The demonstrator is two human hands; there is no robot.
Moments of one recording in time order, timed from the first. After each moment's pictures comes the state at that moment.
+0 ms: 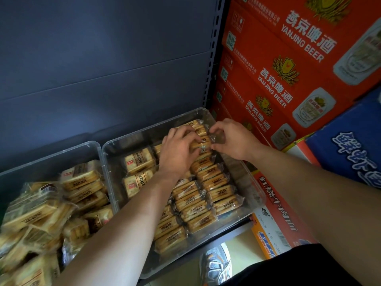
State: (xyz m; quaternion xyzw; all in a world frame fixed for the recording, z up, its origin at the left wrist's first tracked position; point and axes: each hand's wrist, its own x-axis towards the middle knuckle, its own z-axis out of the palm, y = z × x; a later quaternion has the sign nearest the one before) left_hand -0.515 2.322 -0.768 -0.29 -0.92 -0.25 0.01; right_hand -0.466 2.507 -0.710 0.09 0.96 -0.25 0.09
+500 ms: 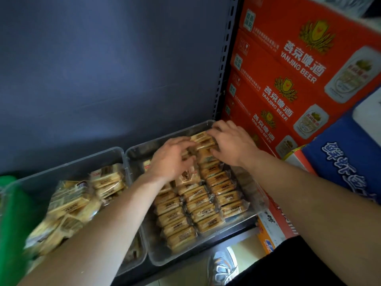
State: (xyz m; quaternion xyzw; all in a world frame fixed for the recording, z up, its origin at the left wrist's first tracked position) left_hand -0.513 2.266 -0.703 -0.30 -0.92 -0.24 -0.09; right_hand -0.469 2.469 -0.667 -0.02 1.00 -0.04 0.09
